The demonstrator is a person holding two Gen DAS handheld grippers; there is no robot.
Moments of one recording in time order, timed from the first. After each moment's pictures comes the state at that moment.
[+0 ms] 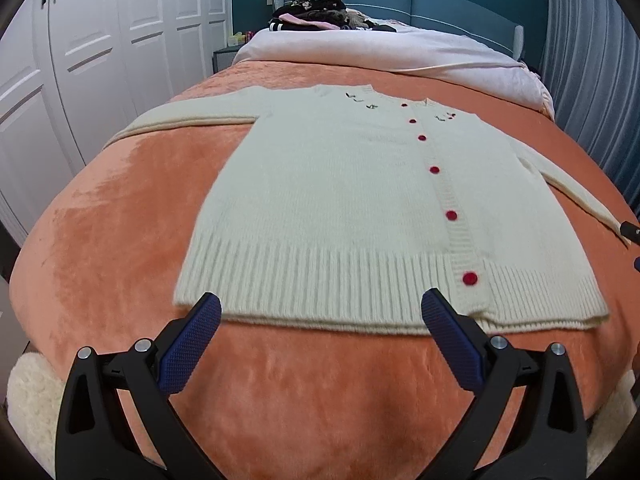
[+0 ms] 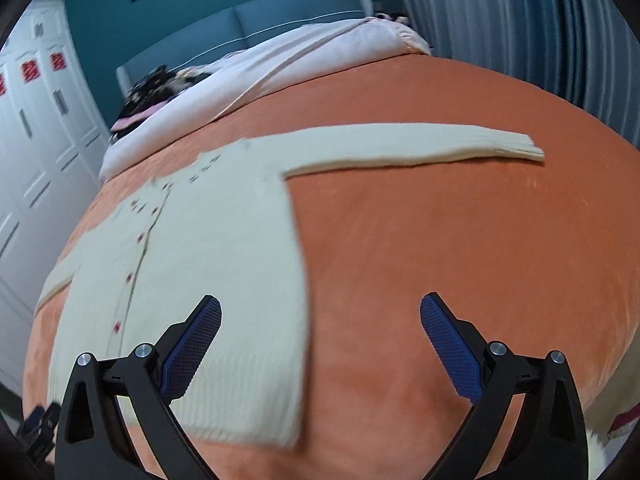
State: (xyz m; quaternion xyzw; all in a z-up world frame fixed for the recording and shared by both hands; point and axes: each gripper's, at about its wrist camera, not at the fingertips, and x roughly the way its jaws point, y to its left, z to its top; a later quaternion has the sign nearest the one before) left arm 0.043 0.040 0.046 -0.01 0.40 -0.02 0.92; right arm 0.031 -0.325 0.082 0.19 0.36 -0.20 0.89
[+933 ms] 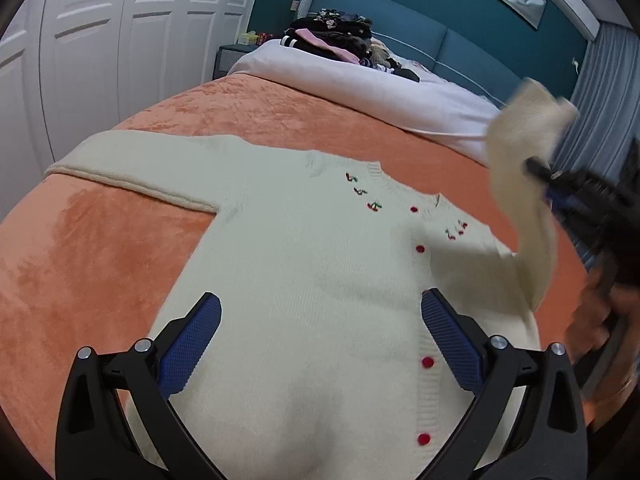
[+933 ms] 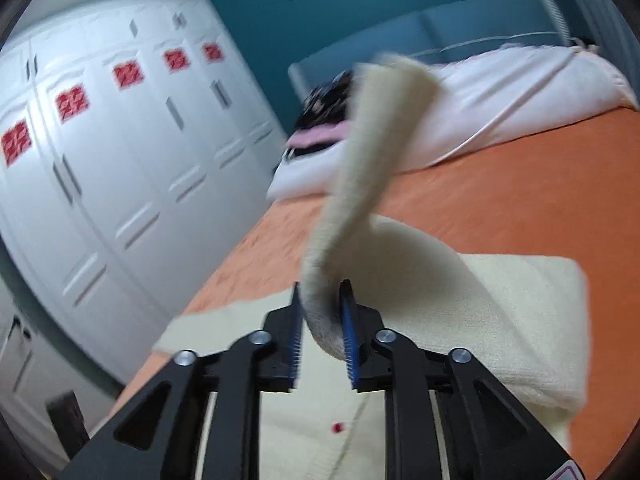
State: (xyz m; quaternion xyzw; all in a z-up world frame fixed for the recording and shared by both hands) left arm 0.223 0.058 0.085 -0.15 0.37 -0.04 0.92; right arm 0.356 -0.212 0.155 0.16 0.32 0.17 0.92
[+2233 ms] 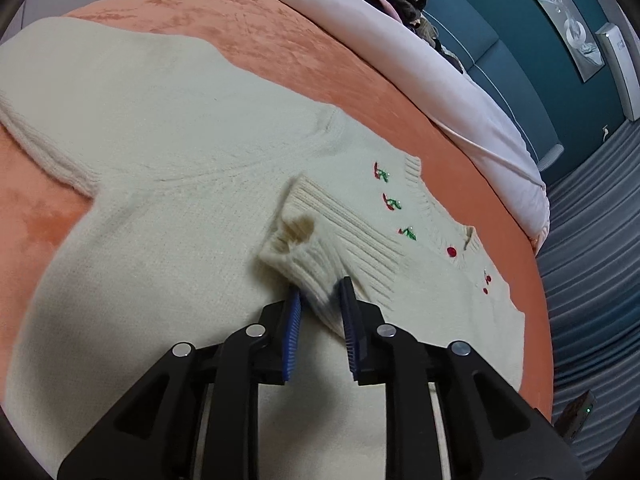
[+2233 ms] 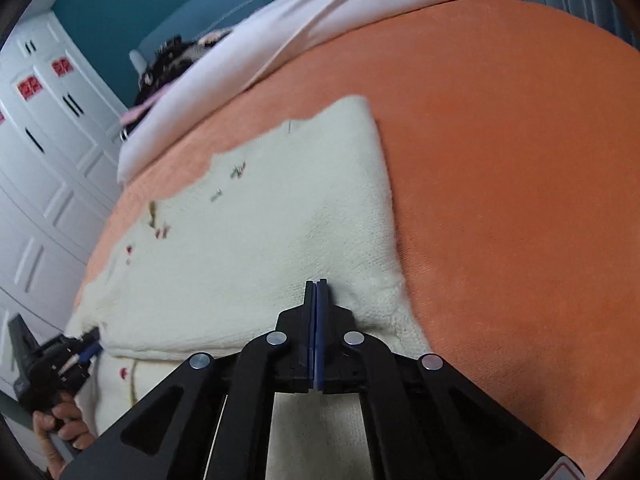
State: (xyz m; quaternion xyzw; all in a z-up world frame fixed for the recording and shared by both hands) left arm 0.372 0.069 -0.015 -0.29 0.43 -0.06 0.85; right arm 0.342 -0.314 0.015 0.27 0.40 -0.07 0.87
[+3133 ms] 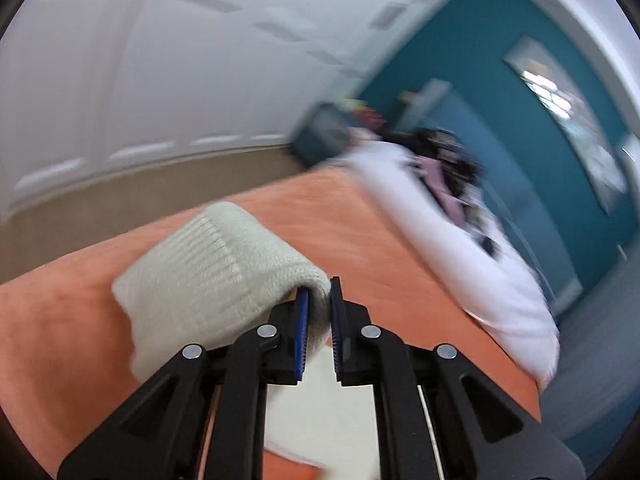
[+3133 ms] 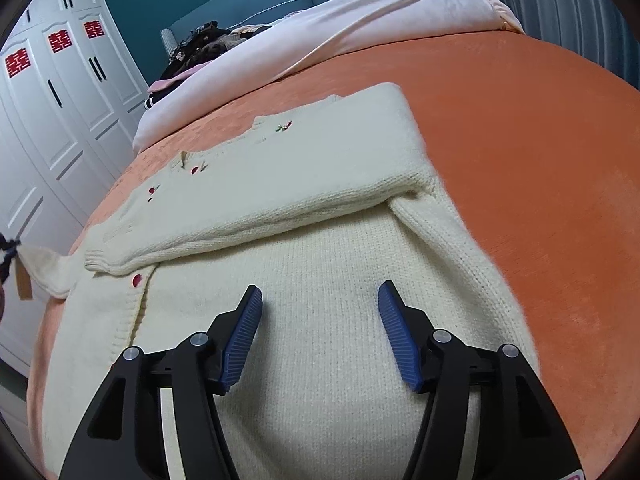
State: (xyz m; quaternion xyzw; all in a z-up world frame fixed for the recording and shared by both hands) left arm 0.381 0.265 0.139 -0.32 0.25 0.03 0.91; right arm 0.260 -0.272 0.006 0.19 0.40 -0.06 0.90
